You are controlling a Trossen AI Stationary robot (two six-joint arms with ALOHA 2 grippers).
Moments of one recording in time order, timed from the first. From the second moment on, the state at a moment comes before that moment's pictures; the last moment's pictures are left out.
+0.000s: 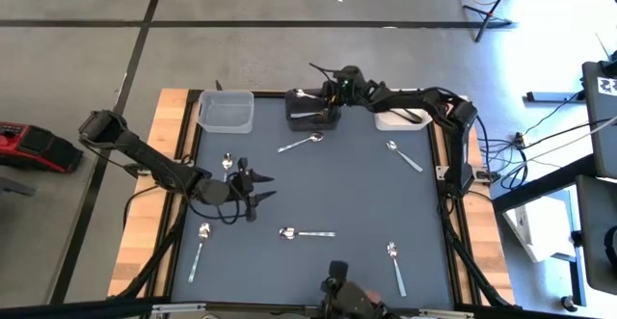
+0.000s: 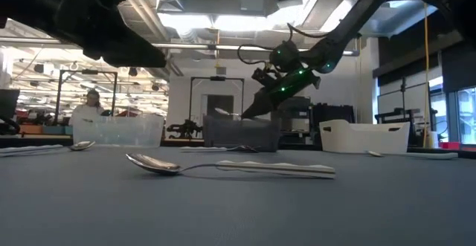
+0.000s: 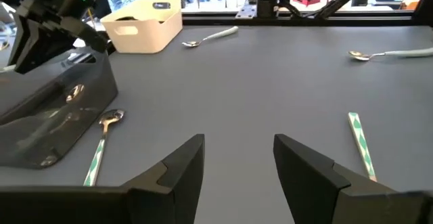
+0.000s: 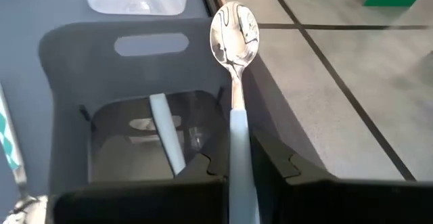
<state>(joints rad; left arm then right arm) -0.40 1.18 0.34 0.46 -0.67 -0.18 -0.65 2.00 1.23 0.24 -0.27 -0.40</state>
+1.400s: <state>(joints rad) -0.45 1.49 0.48 0.28 -0.72 -0.60 -0.27 1.63 1.18 -0.48 -0.25 -0.36</state>
